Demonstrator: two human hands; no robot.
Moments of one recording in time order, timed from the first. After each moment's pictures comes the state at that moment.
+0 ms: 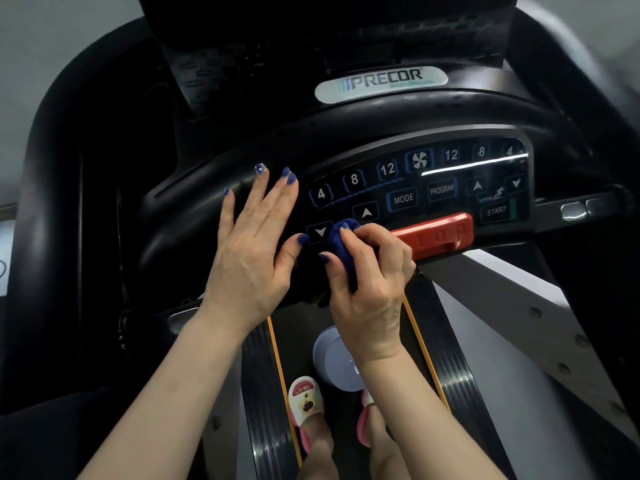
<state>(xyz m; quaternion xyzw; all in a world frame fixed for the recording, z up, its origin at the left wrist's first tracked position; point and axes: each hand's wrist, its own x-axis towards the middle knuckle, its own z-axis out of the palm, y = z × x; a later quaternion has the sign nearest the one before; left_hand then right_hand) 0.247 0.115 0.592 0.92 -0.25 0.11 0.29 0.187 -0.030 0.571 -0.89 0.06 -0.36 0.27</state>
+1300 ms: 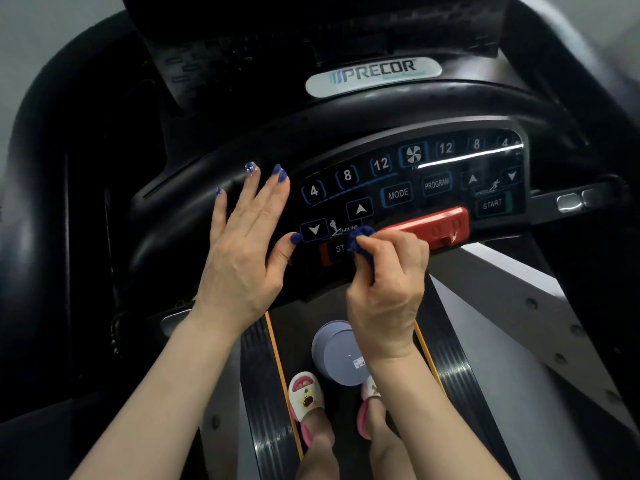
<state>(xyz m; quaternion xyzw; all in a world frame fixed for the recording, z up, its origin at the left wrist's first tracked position) 0.249 0.117 0.589 0.91 -0.26 0.12 0.30 0.184 -0.043 0.578 -0.88 0.10 -0.38 0.28</state>
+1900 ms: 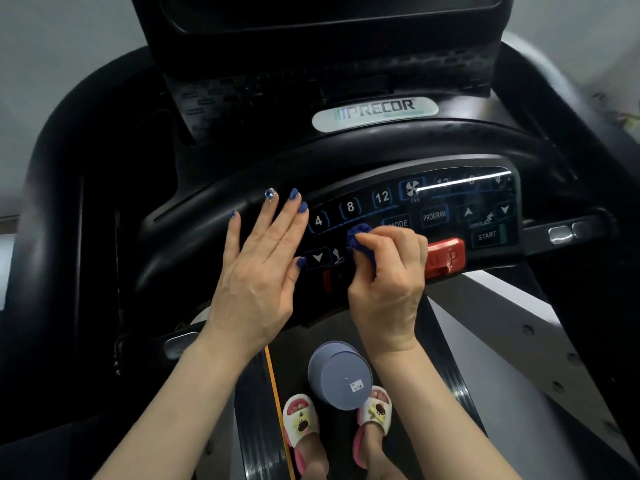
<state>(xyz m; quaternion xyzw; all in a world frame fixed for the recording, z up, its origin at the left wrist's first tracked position) 0.249 0.110 0.596 0.92 -0.28 0.13 0.25 0.216 -0.053 0.594 -0.88 0.07 -0.39 0.27</state>
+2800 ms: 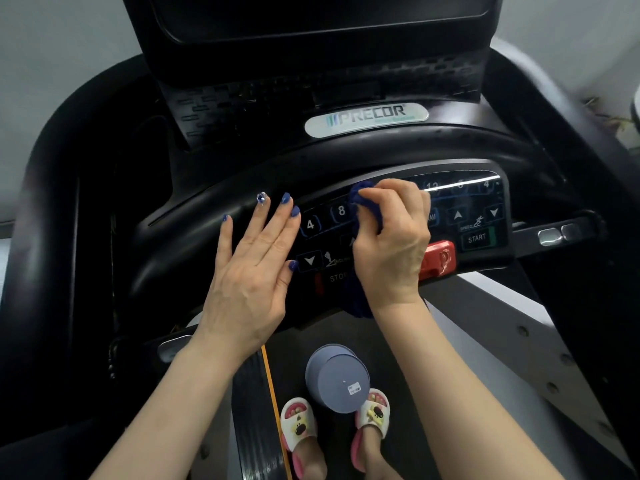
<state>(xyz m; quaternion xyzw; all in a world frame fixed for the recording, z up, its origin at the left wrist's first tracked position) 0.247 0.109 0.602 0.92 -0.27 0.12 0.26 0.257 -0.074 0.617 -0.86 0.07 -0.40 0.31</state>
